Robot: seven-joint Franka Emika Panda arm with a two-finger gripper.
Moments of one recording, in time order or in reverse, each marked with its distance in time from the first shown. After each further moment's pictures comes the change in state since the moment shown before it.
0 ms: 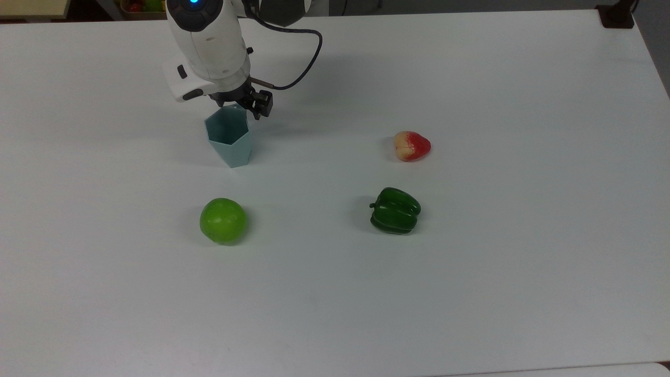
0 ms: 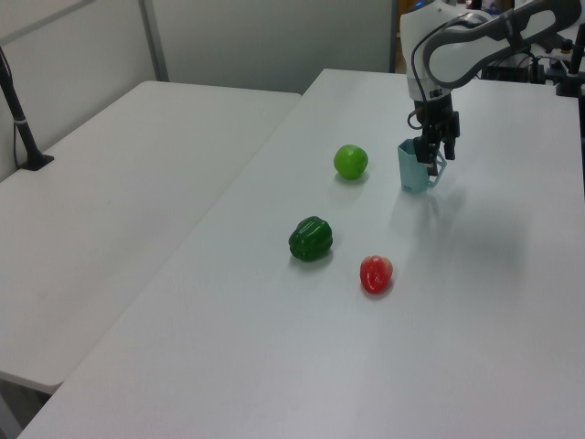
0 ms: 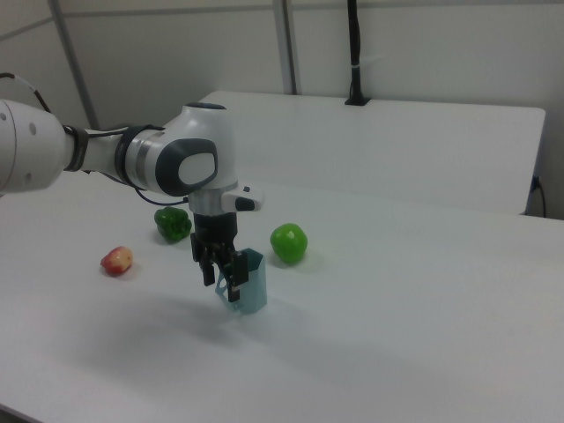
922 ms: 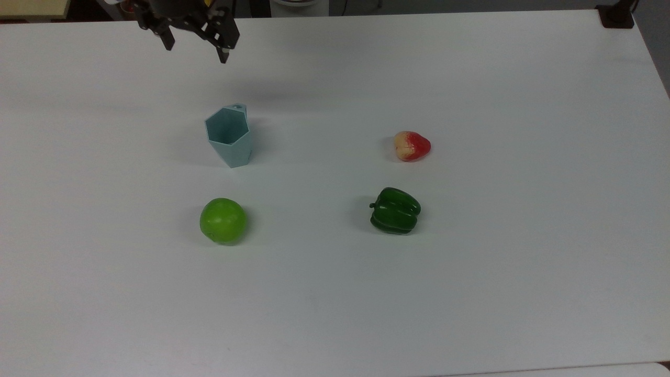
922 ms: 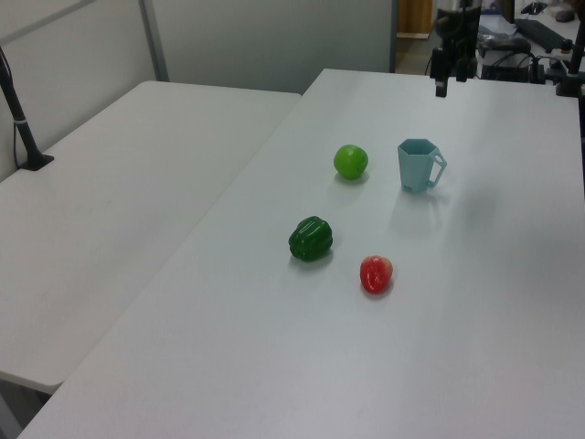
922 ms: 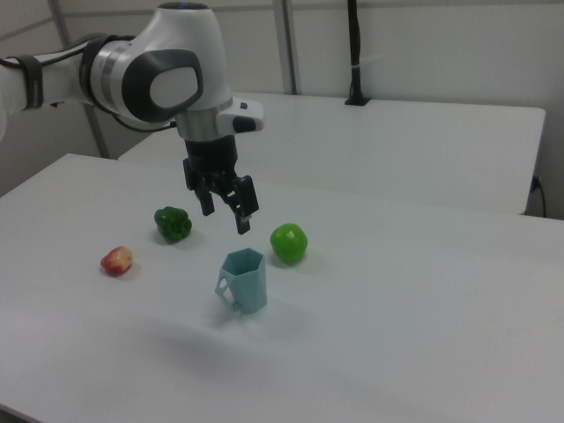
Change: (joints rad) arm -0.077 -0.210 -0.003 0.116 -0.001 -0.134 -0.134
